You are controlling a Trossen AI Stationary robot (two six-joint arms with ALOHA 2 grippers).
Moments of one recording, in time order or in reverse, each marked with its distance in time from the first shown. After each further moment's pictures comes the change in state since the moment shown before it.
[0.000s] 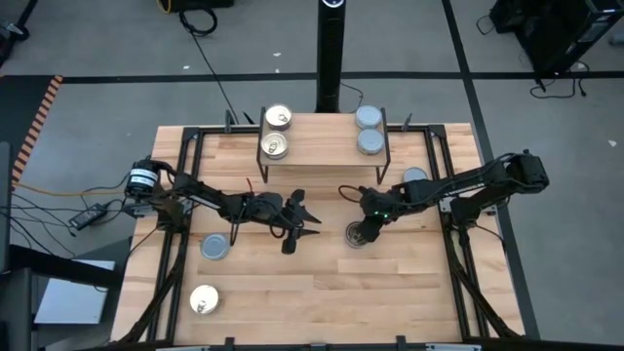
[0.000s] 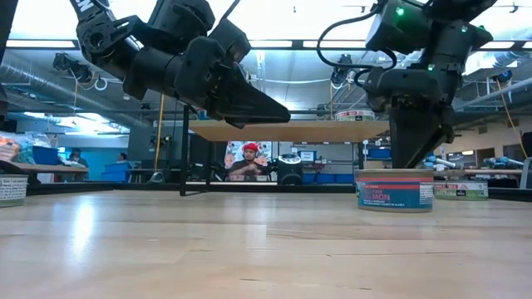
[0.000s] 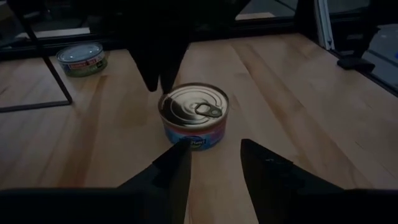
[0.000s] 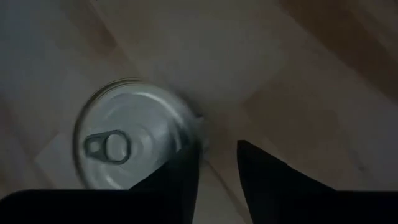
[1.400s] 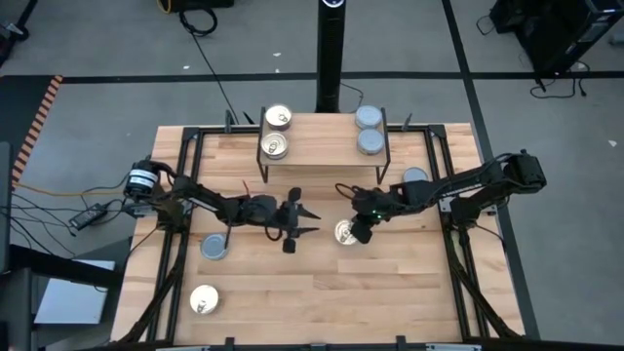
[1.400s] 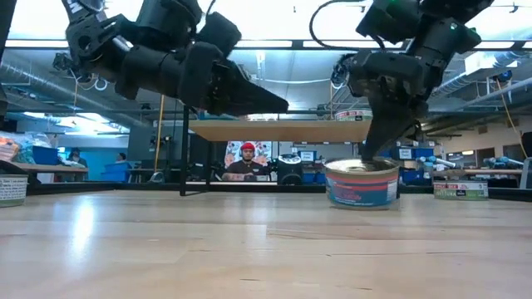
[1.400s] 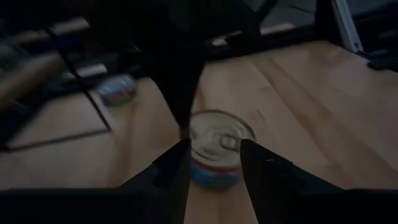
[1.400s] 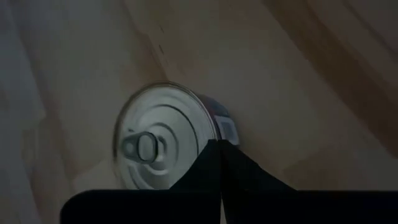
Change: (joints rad) left arm -0.029 -0.004 -0.053 0.152 -0.132 0.125; right arm 0.002 0.024 0.016 0.198 0.027 -0.159
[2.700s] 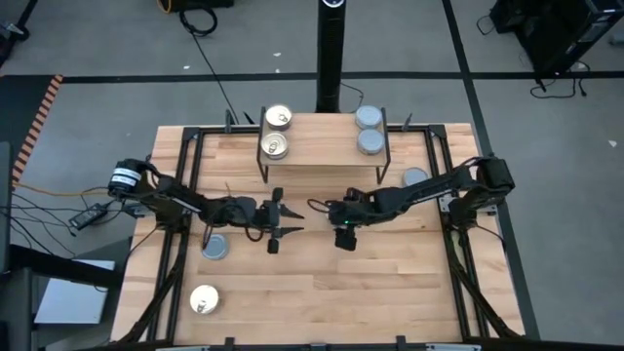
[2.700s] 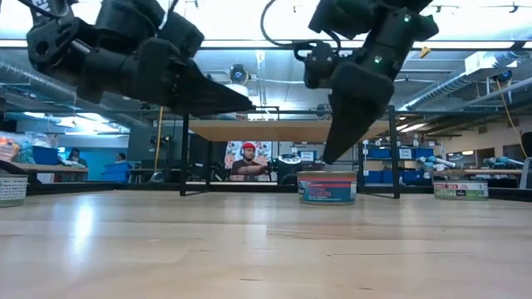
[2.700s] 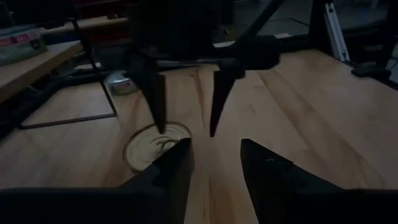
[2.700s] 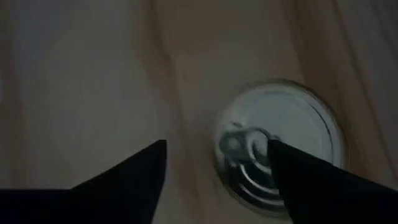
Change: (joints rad) left arm -0.024 -0.125 -0.191 0.092 -0.030 -0.072; right arm 0.049 0.274 0.292 -0.134 0.114 -0.294
